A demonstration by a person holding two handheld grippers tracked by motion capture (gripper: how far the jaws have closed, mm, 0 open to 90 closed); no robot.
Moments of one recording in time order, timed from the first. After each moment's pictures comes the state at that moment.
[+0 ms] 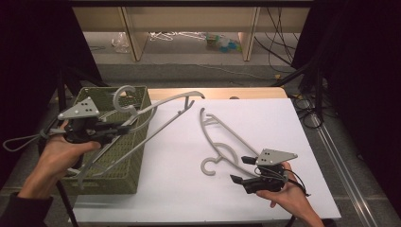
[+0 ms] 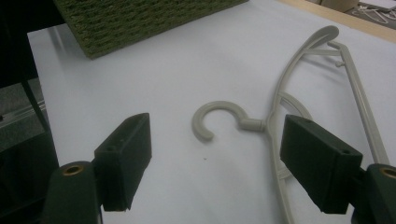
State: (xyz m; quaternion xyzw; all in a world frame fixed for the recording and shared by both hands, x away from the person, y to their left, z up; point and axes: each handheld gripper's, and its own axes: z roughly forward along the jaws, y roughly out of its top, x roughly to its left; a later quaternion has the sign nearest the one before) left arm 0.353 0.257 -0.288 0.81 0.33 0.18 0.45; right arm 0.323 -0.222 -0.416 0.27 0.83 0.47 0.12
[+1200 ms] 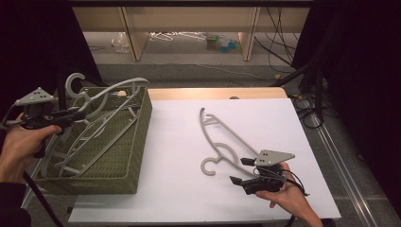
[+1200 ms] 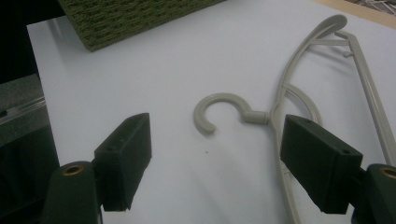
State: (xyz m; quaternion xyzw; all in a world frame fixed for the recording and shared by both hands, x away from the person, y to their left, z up) left arm 0.387 0.365 -0.303 0.75 0.45 0.25 0.41; right arm 0.326 -0.222 -0.422 0.27 0.84 0.46 0.11
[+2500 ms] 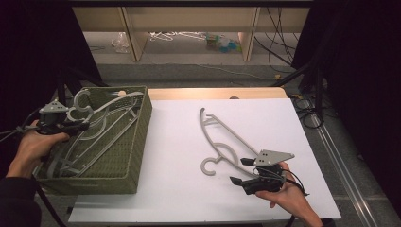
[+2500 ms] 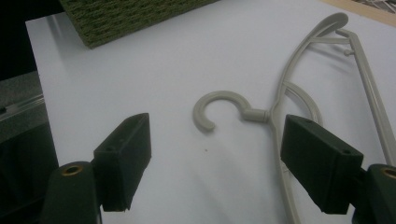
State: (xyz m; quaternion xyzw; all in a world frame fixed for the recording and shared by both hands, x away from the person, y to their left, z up) left arm 0.415 0.383 -0.365 0.79 0.45 0.22 0.34; right arm 0.326 -0.222 -0.423 0.26 0.84 0.45 0.11
